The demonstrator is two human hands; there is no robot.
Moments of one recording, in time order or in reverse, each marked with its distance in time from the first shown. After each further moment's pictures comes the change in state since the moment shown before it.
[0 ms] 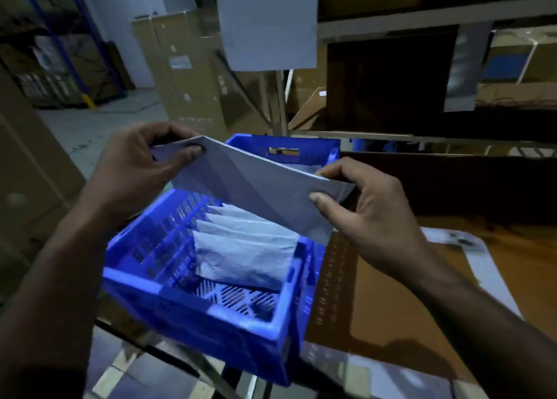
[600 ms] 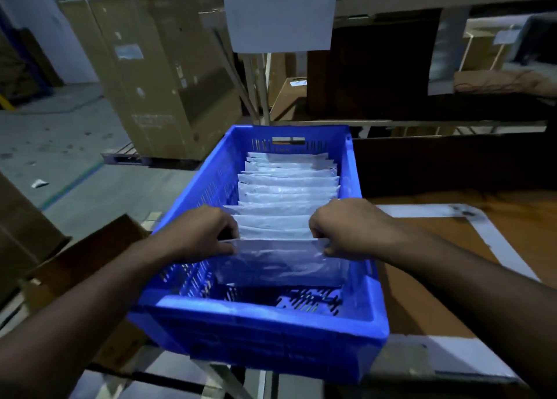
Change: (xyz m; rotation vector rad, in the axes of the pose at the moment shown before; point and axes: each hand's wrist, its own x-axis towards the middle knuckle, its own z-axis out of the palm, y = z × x) left_hand -0.011 -0.153 0.041 0.508 -0.861 0.149; right_hand 0.031 0.017 0.116 -1.040 -0.784 0.170
